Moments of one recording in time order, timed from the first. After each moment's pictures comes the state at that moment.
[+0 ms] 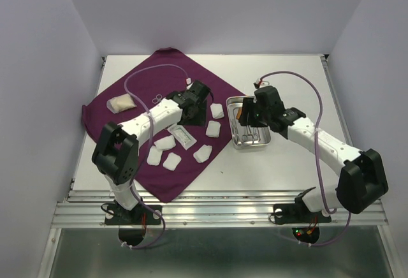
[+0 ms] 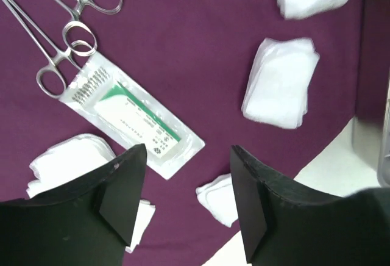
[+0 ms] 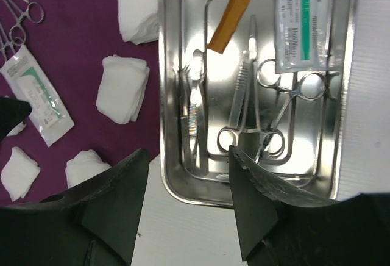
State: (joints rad) left arm -0.67 1.72 1.33 -0.73 -0.25 -0.52; right arm 0.50 1.36 1.00 -0.39 0.10 0.47
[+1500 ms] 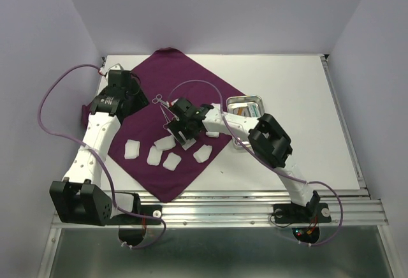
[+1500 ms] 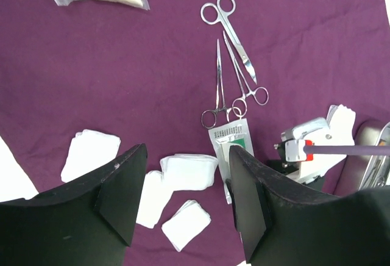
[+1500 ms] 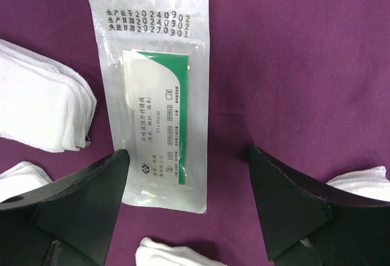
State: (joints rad) left arm -0.12 1.26 1.23 -0.76 -0.18 -0.56; right arm 0.94 2.27 1.84 -0.61 0.12 0.21
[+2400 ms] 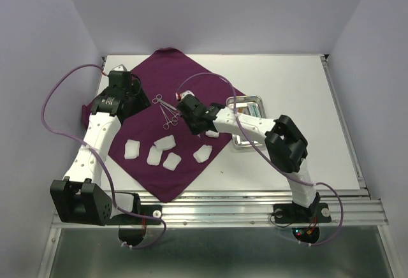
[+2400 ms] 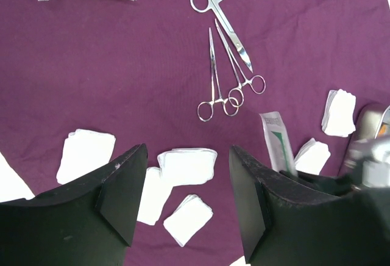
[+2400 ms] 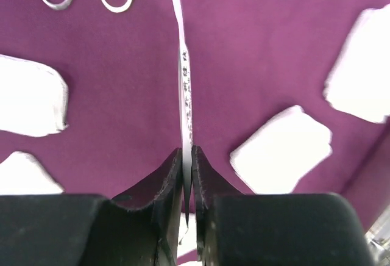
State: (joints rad) left arm -0.12 1.26 1.20 -0.74 -0.12 -0.53; right arm 0.94 2.11 1.70 -0.57 0.29 0.28
